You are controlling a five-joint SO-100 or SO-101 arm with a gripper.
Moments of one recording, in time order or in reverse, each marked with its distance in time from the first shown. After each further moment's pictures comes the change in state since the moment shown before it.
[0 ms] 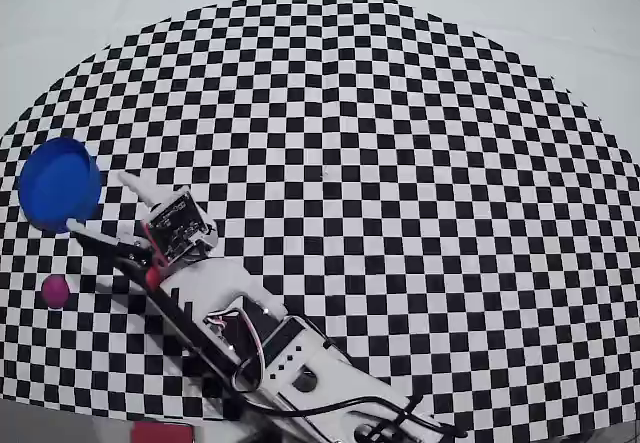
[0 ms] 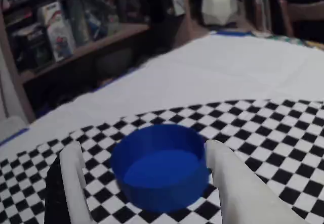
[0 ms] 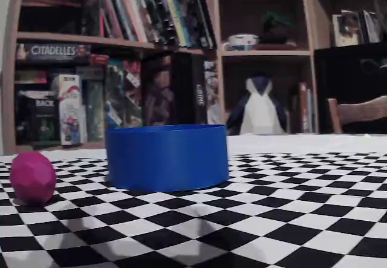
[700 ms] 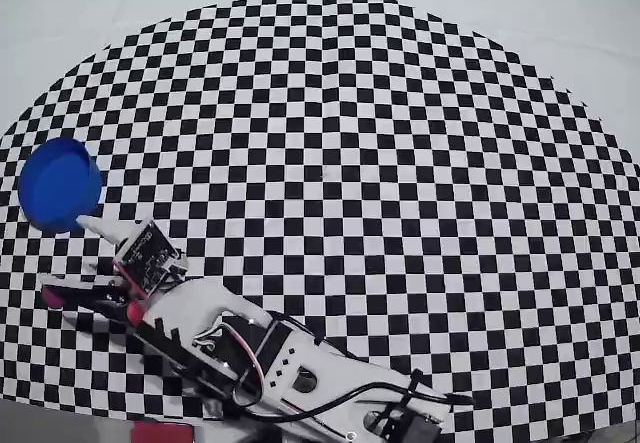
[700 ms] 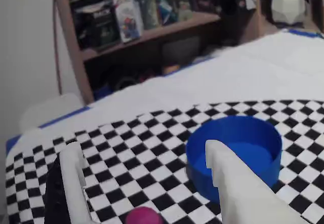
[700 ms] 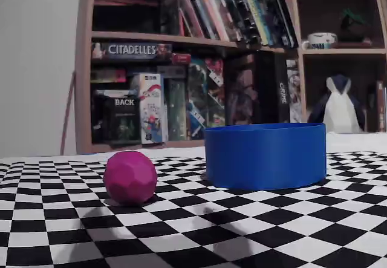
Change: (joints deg) arm -12.2 0.0 0.0 0.0 0.0
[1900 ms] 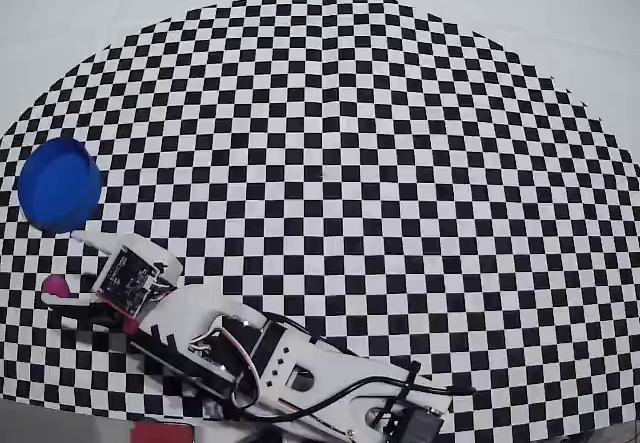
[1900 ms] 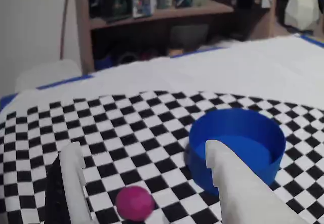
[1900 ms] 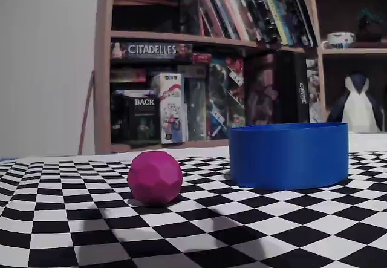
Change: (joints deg) arm -2.7 -3.2 0.0 0.0 -9.5
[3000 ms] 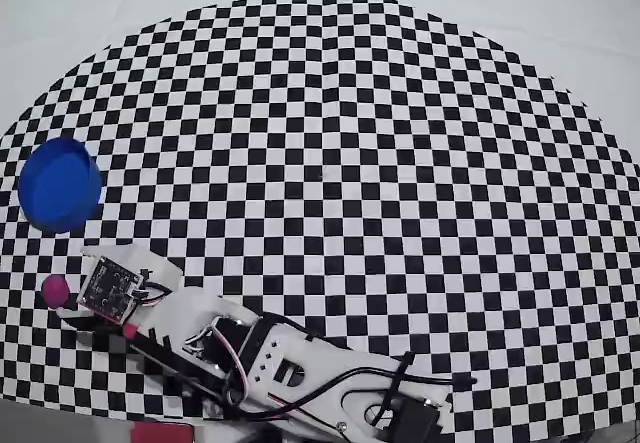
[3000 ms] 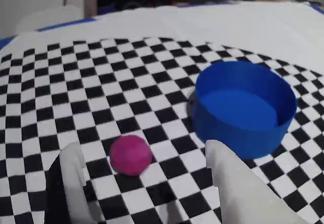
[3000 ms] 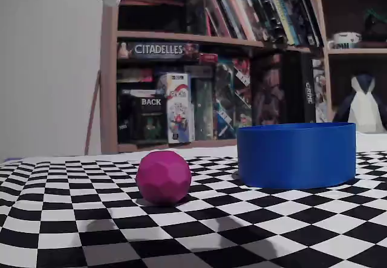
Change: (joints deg) arm -1.1 -11.0 -0.6 0.0 -4.2
